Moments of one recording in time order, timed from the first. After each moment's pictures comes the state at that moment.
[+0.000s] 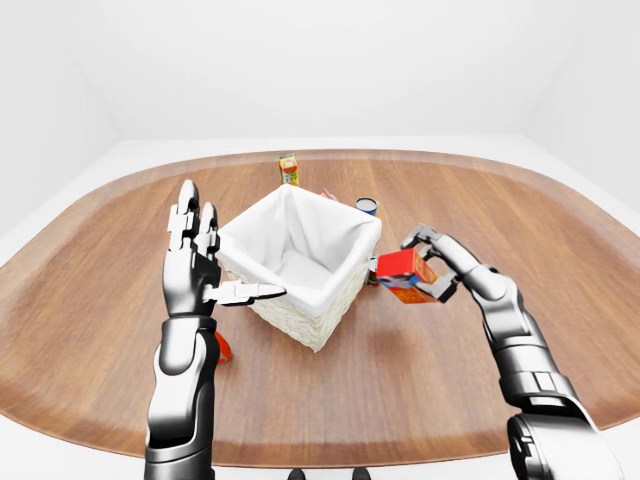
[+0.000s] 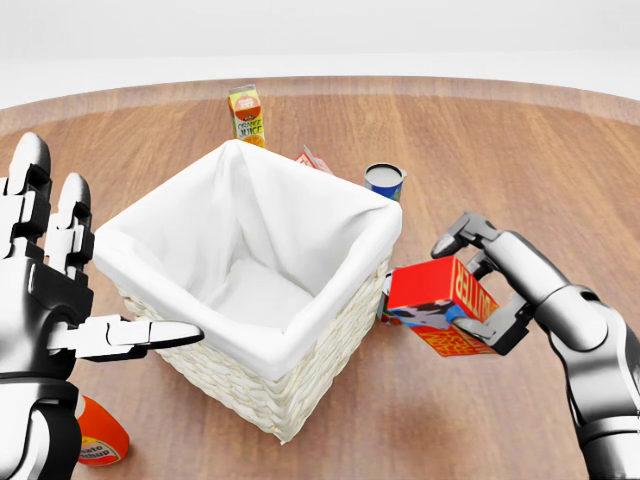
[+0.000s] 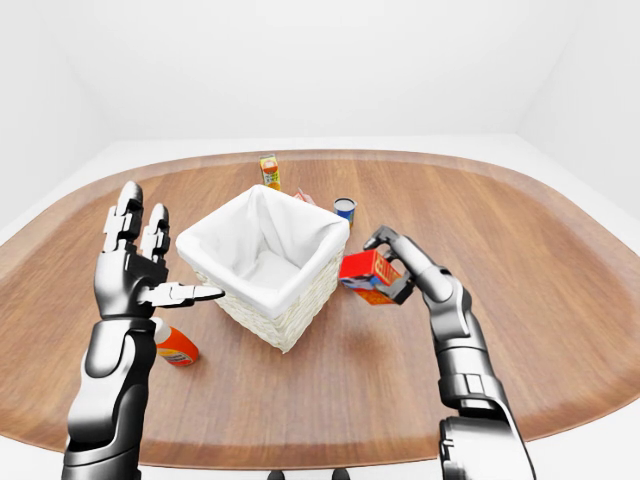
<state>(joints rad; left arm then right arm) -0.11 0.06 0.13 -0.36 -0.15 0.09 -0.01 -0.50 -0.37 -0.13 0.57 -0.47 -0.09 0.42</state>
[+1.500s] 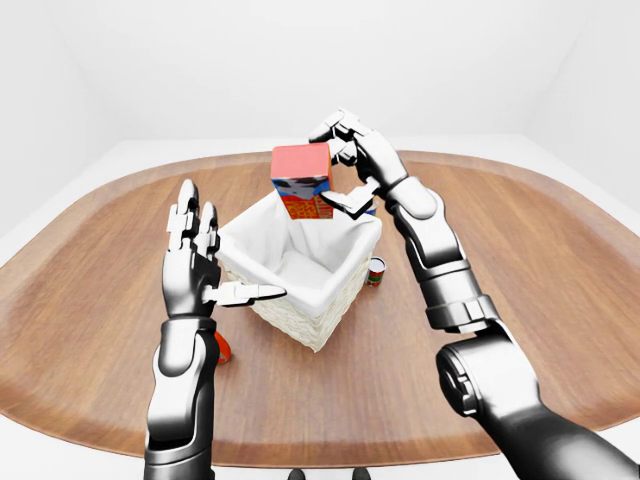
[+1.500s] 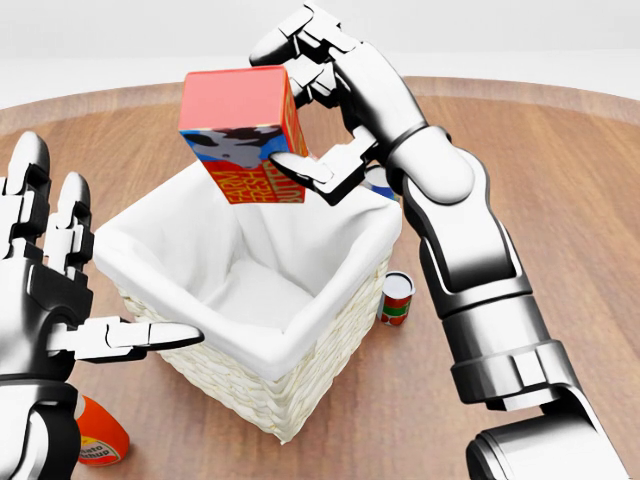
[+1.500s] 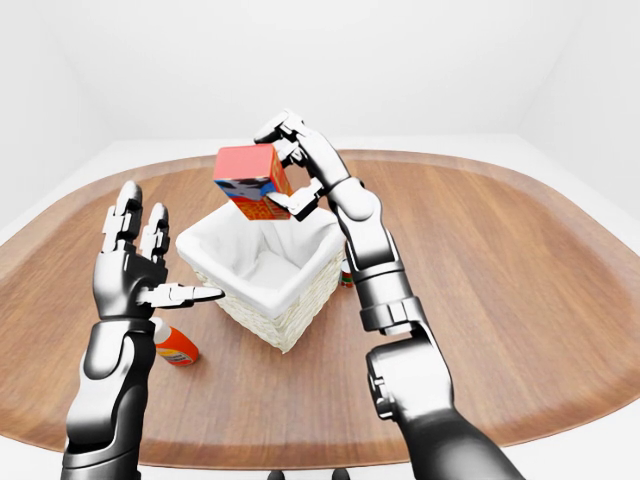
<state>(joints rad) -0.10 0.06 0.13 -0.37 -0.15 0.09 -0.02 -0.98 -0.10 -0.02 0.52 -0.10 0.01 0.35</state>
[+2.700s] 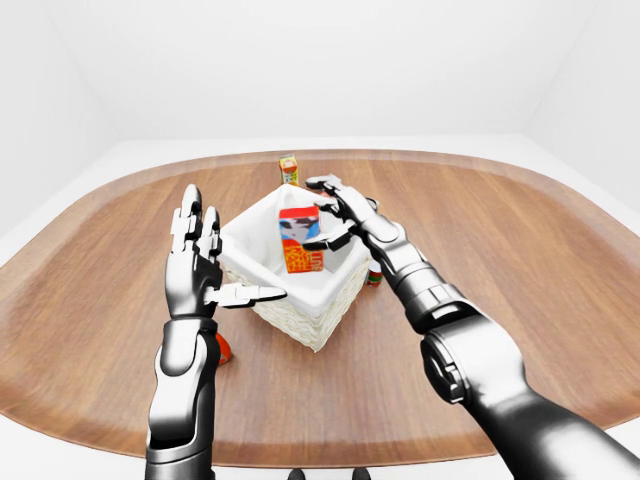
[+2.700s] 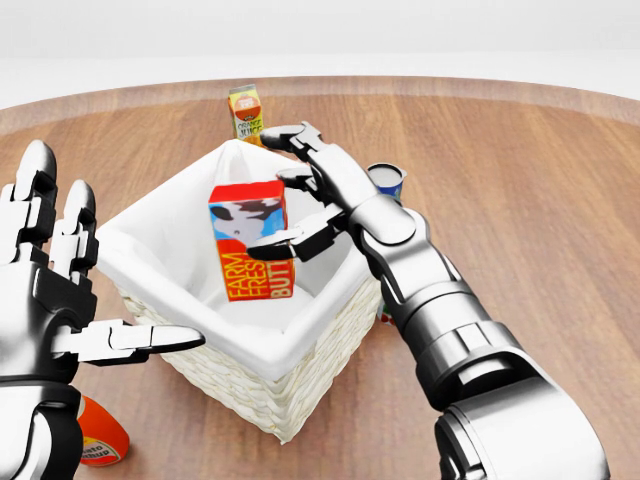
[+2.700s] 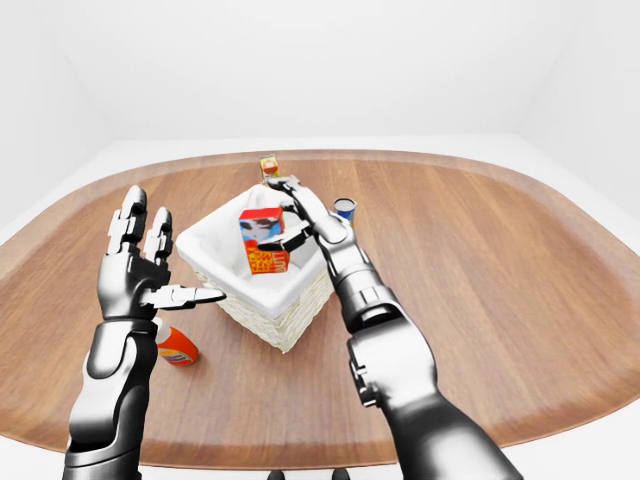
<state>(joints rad) -0.10 0.06 0.13 -0.34 -0.16 0.09 -0.02 -1.11 -0.02 -0.01 1.18 -0.11 -0.09 0.26</state>
